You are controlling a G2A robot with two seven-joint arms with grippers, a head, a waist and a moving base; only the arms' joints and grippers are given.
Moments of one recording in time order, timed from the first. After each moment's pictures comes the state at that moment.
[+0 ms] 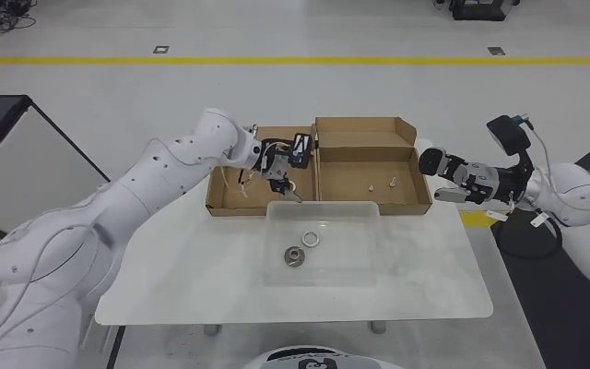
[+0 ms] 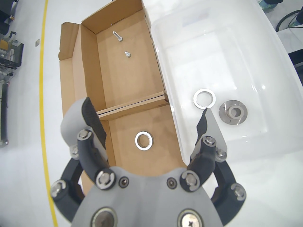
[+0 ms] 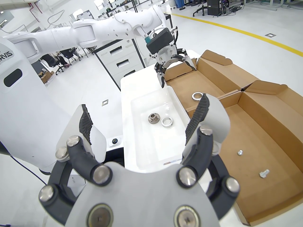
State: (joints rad) left arm 0.31 -1.14 -0.17 -1.04 1.20 -1.01 0.17; right arm -1.21 -0.48 1.21 -1.58 0.39 -1.01 0.81
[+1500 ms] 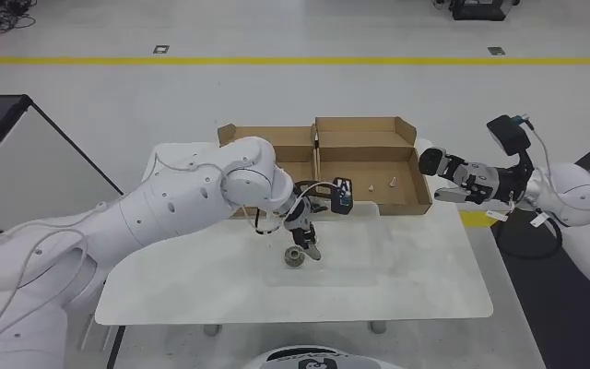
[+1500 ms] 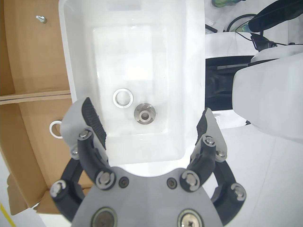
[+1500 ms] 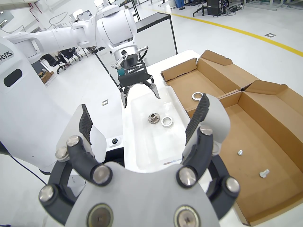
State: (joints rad) left arm 0.34 -1.10 -0.17 -1.59 0.21 -0.56 -1.09; right arm -1.21 -0.48 1.21 -1.58 0.39 -1.01 0.81
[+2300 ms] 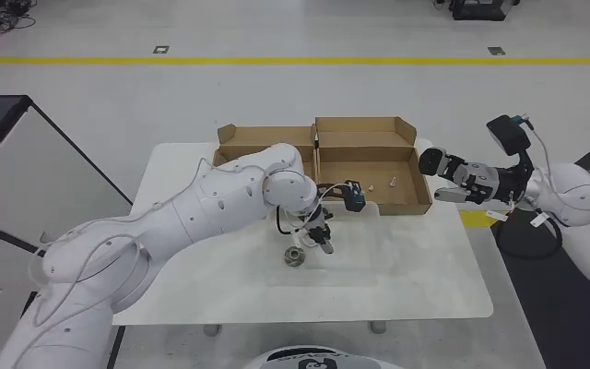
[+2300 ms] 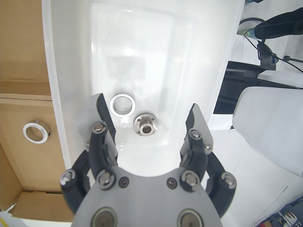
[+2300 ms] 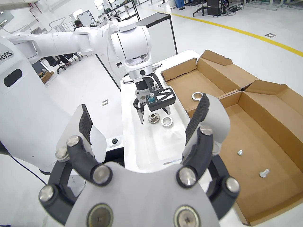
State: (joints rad) left arm 0.40 -1.32 -0.17 -1.29 0.27 -0.48 -1.19; right arm -1.21 -0.48 1.21 -1.58 0.39 -1.01 0.81
